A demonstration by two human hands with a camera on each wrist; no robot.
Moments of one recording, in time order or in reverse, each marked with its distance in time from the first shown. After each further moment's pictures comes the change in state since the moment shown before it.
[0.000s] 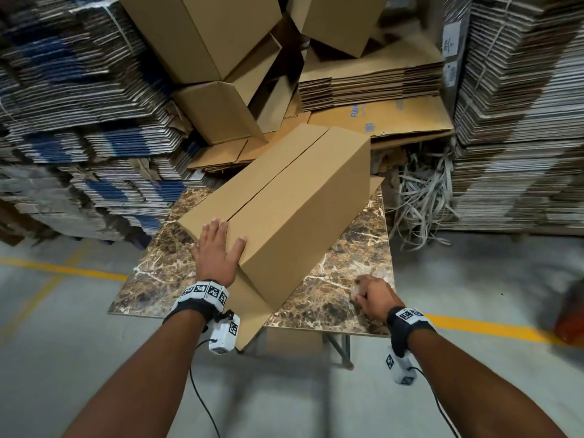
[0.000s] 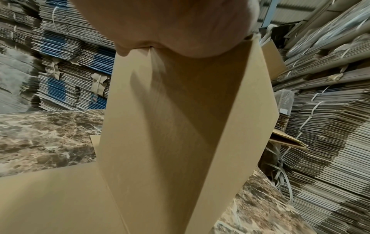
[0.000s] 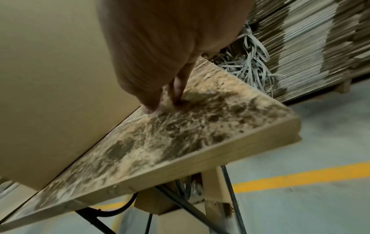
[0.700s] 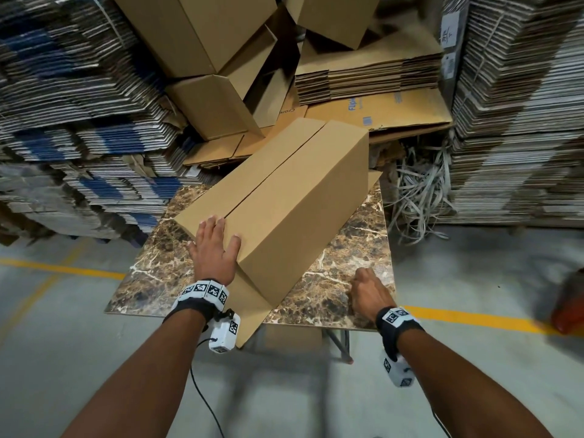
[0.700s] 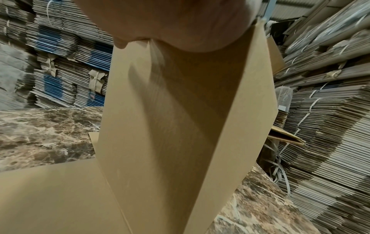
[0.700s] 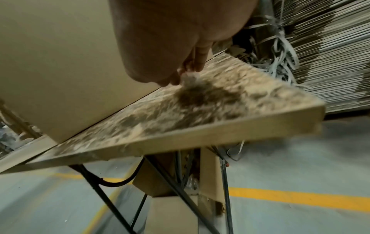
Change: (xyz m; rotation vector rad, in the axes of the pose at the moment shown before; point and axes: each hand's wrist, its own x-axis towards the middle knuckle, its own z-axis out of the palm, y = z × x) left_hand -0.001 -0.001 0.005 -0.018 0.051 0.001; right_hand -0.010 -0.021 0.015 -0.169 0.172 -0.106
